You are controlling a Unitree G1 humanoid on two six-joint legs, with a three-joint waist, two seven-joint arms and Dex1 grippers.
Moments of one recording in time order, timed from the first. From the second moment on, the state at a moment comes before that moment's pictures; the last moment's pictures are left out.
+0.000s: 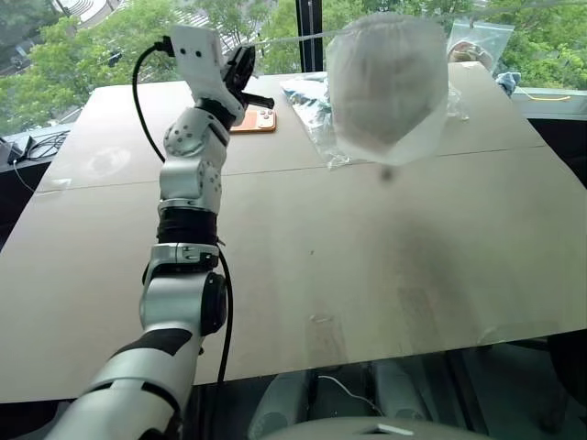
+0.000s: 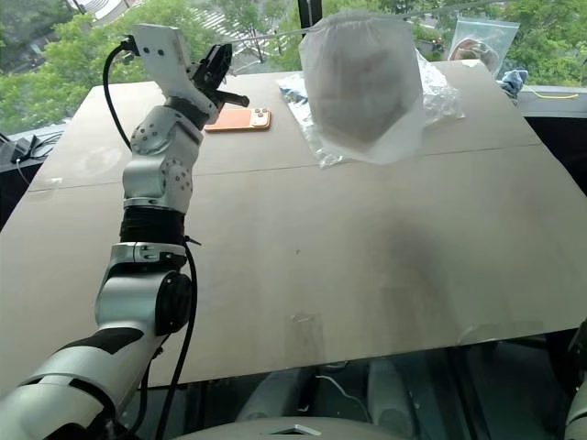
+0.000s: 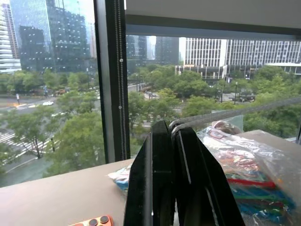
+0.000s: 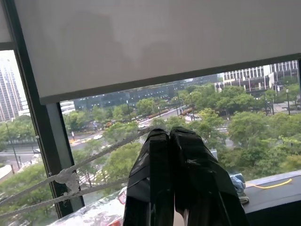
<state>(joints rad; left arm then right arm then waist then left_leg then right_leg) -1.02 0.38 0.19 0.54 -0.29 0.07 -0.32 -0.74 -0.89 -0.47 -0.02 0.86 0.50 -0.07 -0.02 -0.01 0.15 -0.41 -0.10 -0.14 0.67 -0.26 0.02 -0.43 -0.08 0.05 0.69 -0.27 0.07</state>
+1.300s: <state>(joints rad) 0.19 0.59 0.35 -0.46 -0.69 0.53 -0.67 0.65 -0.62 -0.53 -0.85 0.57 0.39 0.55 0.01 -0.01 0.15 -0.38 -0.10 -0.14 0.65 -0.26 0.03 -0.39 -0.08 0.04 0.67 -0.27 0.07</state>
